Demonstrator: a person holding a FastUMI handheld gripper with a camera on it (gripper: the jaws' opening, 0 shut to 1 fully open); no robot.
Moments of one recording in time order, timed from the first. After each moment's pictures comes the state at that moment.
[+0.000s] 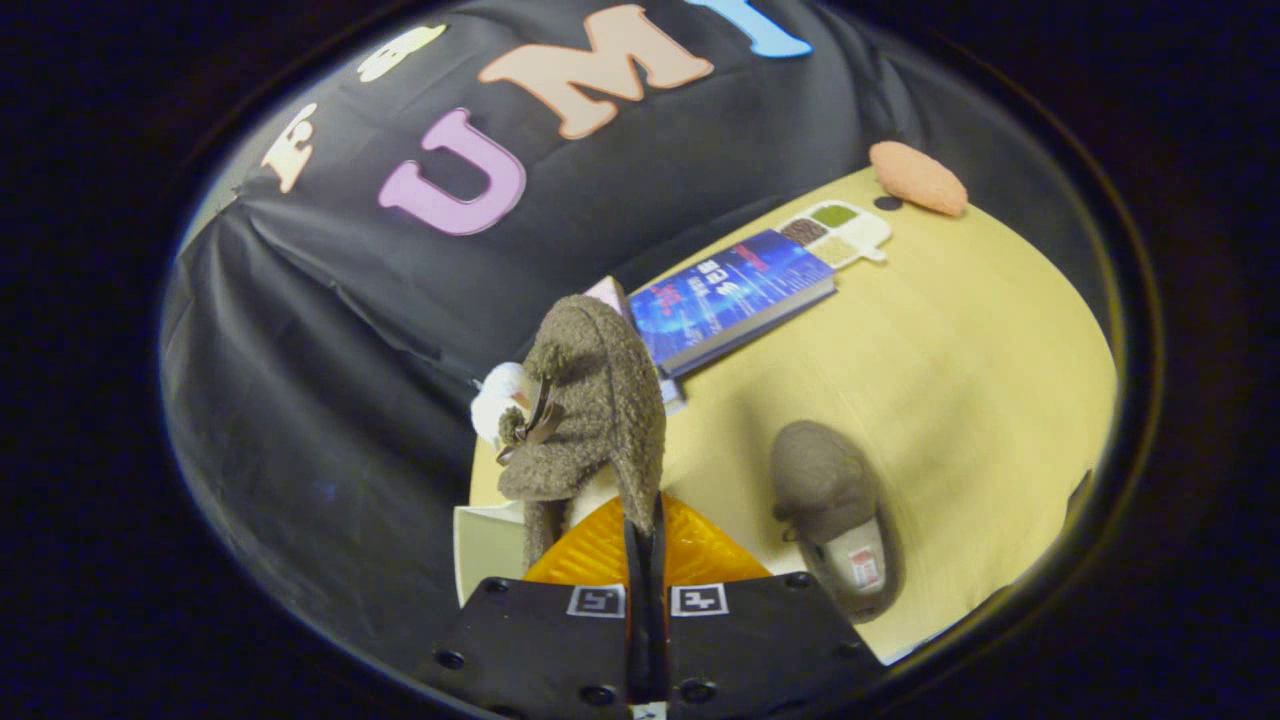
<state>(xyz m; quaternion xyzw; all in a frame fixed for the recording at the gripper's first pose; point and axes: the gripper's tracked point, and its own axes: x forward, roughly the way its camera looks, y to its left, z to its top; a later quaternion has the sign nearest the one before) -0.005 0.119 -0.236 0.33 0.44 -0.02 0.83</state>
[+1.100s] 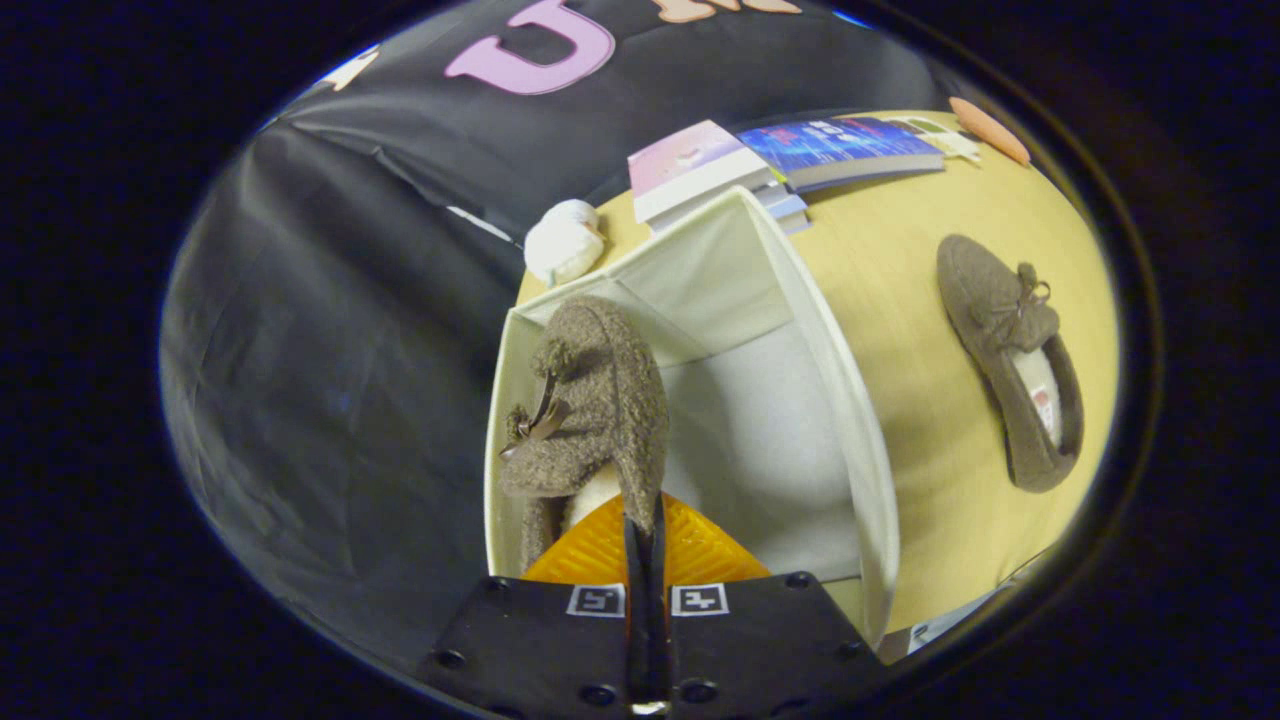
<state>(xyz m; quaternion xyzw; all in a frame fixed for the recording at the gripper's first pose) -0.103 0.300 -0.307 0.30 0.56 0.05 0.77</state>
